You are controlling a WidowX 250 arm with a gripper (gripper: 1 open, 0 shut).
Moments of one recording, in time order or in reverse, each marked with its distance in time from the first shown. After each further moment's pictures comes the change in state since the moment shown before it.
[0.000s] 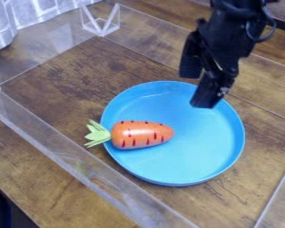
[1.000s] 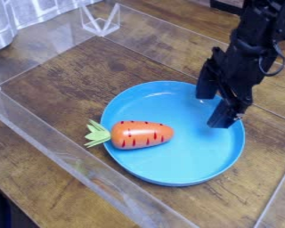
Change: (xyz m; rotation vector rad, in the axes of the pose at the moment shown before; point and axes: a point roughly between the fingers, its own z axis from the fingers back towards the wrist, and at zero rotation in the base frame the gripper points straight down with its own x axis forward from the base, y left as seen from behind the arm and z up) arm 0.038 0.005 -0.036 0.019 -0.016 0.008
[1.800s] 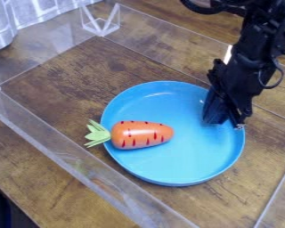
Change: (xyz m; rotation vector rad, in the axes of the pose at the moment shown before) arm 0.007 0.000 -0.011 -0.007 0.002 -0.004
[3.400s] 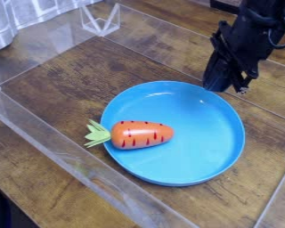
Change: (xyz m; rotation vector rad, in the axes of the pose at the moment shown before) arm -0.019 0.011 0.045 0.030 0.085 -0.016
